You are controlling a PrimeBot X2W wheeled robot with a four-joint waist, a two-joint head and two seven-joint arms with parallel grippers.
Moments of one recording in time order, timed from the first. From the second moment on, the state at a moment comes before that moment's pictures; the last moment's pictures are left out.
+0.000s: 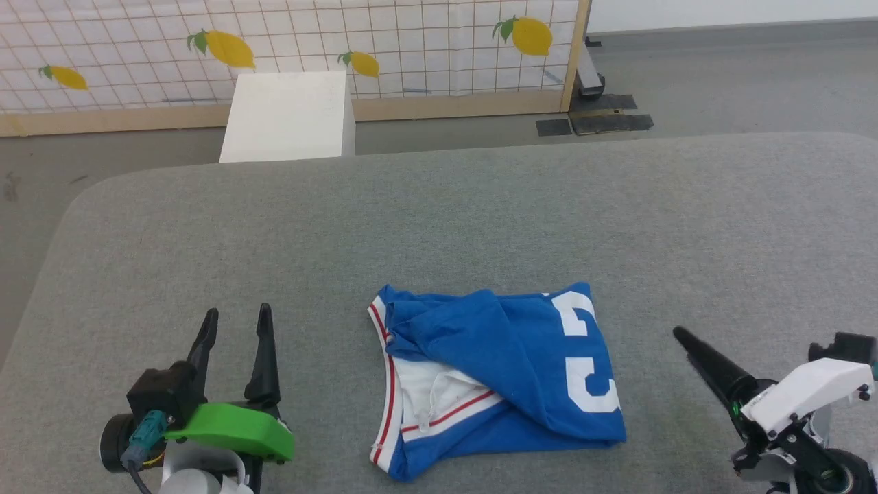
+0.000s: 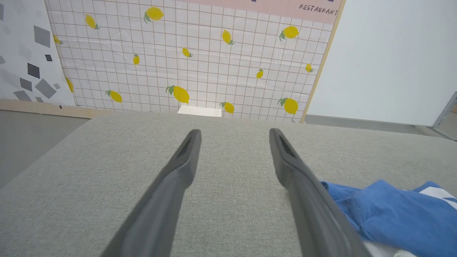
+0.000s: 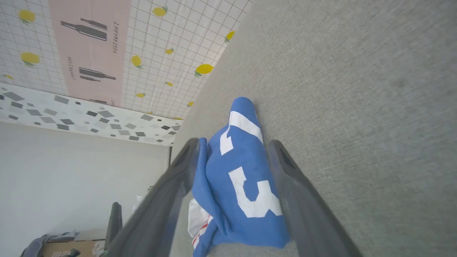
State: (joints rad) left arm -0.06 0.05 0.06 0.18 -0.18 -0.13 -0.26; right arm -0.10 -0.06 -0.24 0.23 1.03 0.13 0.57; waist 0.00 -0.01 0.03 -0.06
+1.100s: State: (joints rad) left arm -0.08 0.05 0.06 0.17 -0.18 -0.13 -0.26; right arm -0.46 -0.10 0.11 0.56 0.58 0.13 0.93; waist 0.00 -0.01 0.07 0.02
